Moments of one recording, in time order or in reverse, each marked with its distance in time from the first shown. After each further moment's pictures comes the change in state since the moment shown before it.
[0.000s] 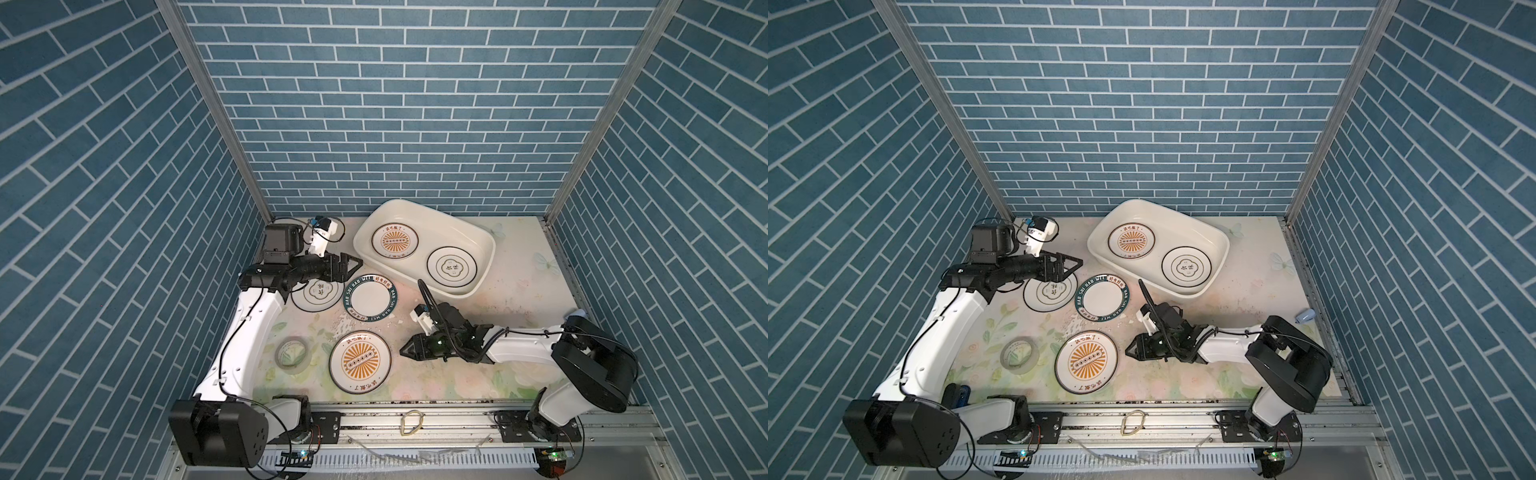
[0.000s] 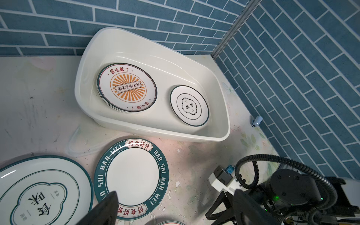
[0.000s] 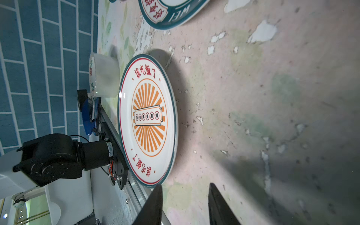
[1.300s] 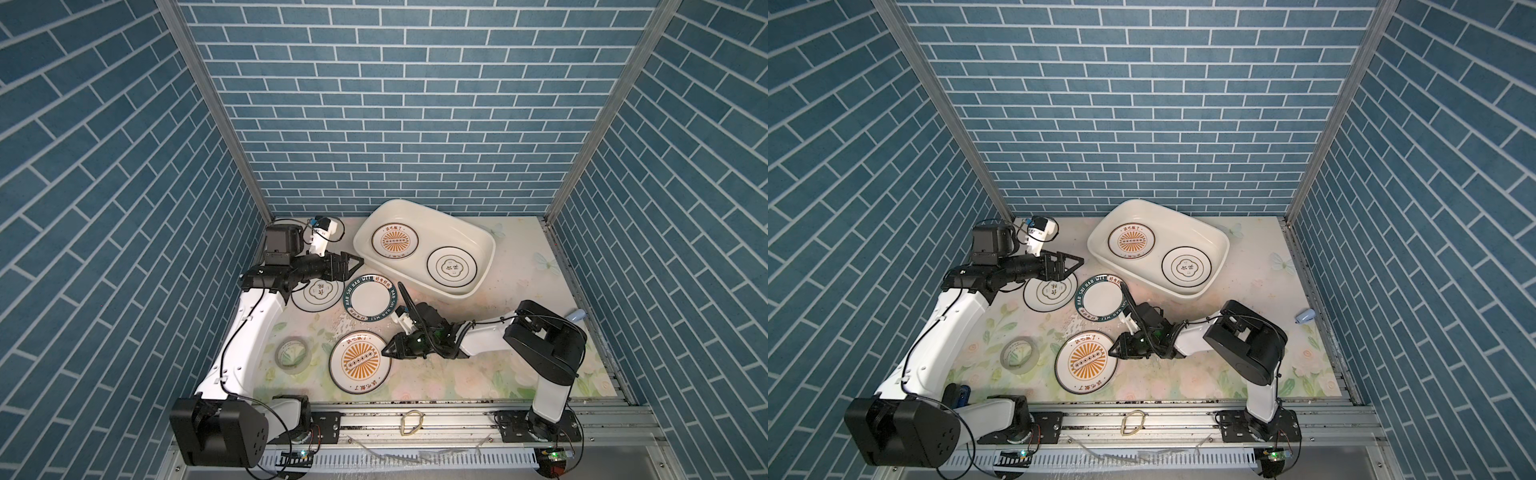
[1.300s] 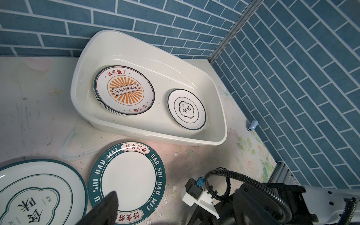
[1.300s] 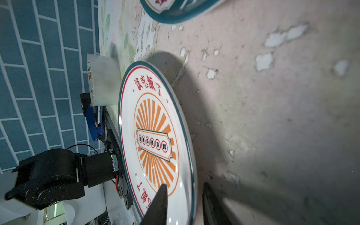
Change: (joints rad) left arm 0.000 -0.001 -0.027 0.055 0.021 -0.040; right arm 0.035 0.260 0.143 0.147 -0.062 0.079
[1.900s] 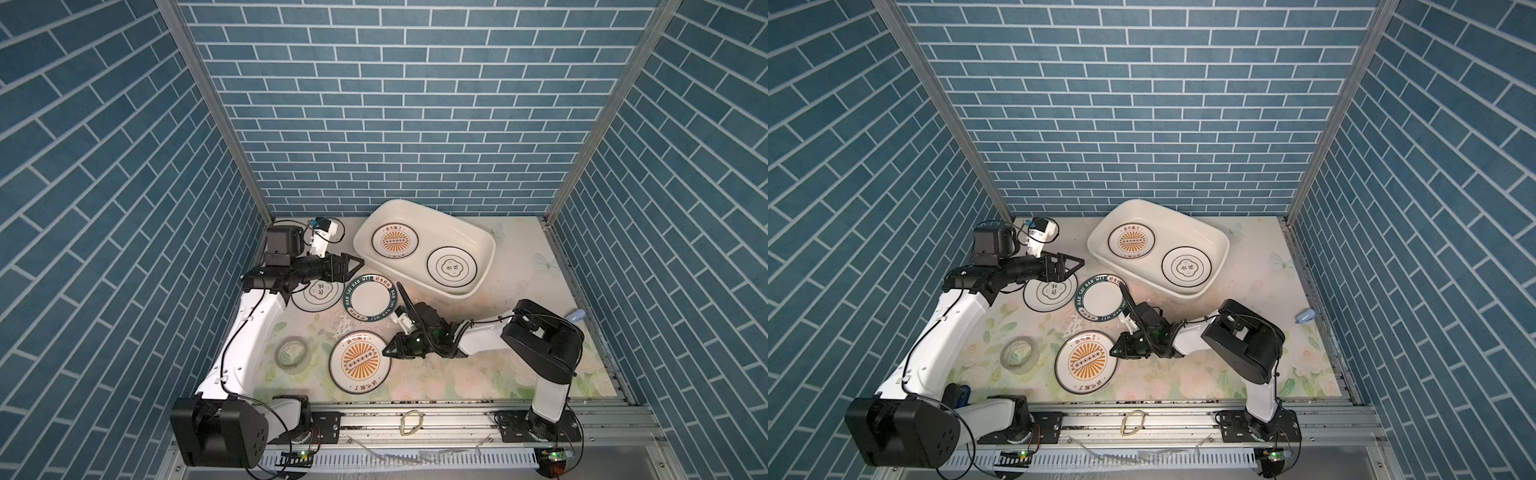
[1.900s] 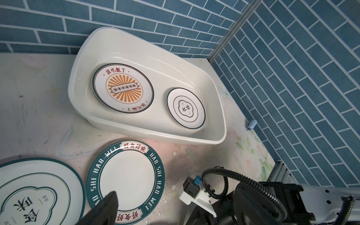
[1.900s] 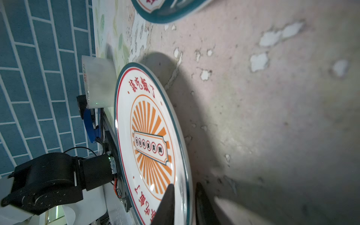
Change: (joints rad) left arm 0.000 -0.002 -0.012 0.004 0.005 -0.002; right arm 0.000 0.013 0.014 -0.018 0.004 0.008
